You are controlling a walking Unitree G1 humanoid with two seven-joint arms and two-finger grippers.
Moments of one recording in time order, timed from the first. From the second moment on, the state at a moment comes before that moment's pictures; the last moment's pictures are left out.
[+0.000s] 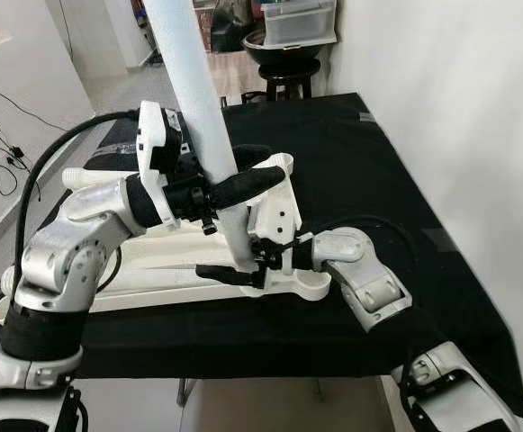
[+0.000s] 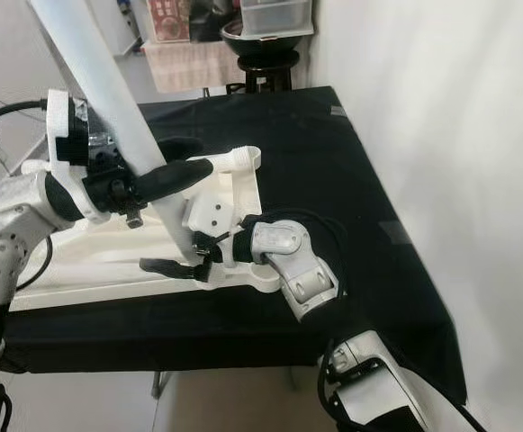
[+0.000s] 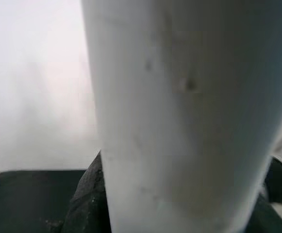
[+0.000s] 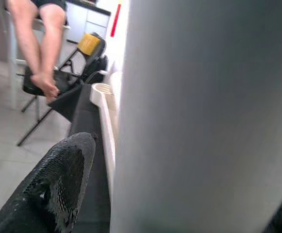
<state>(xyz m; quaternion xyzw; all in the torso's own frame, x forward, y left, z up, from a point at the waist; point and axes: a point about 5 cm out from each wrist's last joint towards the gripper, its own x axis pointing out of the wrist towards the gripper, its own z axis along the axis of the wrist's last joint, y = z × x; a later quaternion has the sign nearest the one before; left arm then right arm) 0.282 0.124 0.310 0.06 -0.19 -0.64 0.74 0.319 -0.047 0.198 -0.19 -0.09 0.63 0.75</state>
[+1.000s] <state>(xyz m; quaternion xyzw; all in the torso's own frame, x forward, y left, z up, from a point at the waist) 0.288 0.116 0.304 0.06 -0.17 -0.71 0.68 0.311 -0.055 0.186 -0.15 0.00 0.66 0.73</state>
